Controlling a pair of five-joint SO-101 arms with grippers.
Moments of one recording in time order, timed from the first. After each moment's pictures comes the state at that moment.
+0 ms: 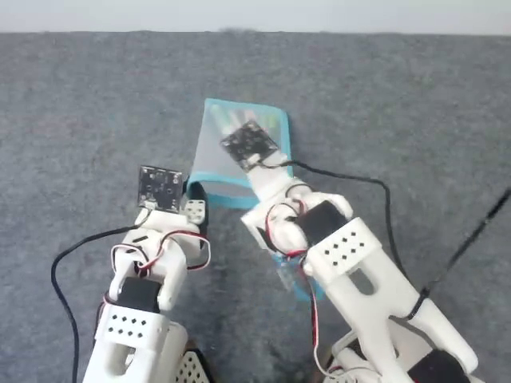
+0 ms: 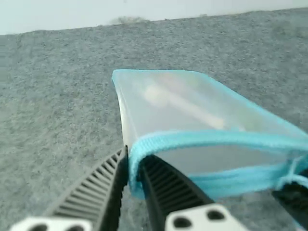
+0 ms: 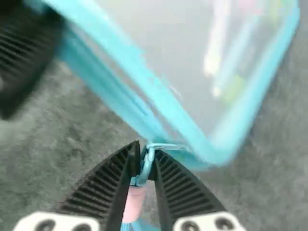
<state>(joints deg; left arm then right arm) 5.0 -73.0 85.1 31.1 5.1 -41.1 -29.7 33.8 61.0 5.1</state>
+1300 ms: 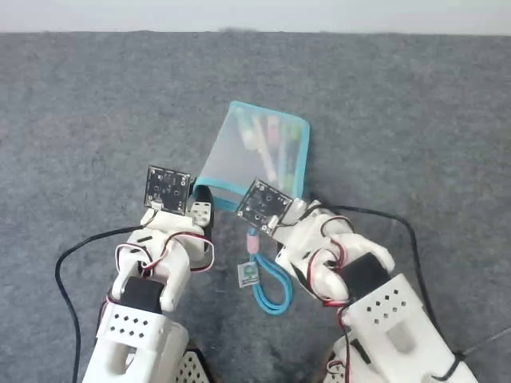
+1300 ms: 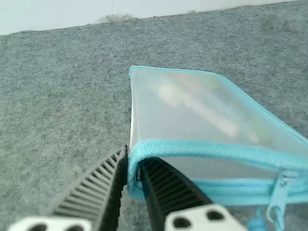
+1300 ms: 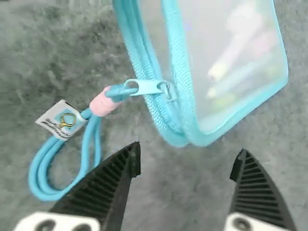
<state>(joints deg) 6.0 -73.0 85.2 31.0 4.6 -34.8 -56.5 59.3 58.3 29.6</state>
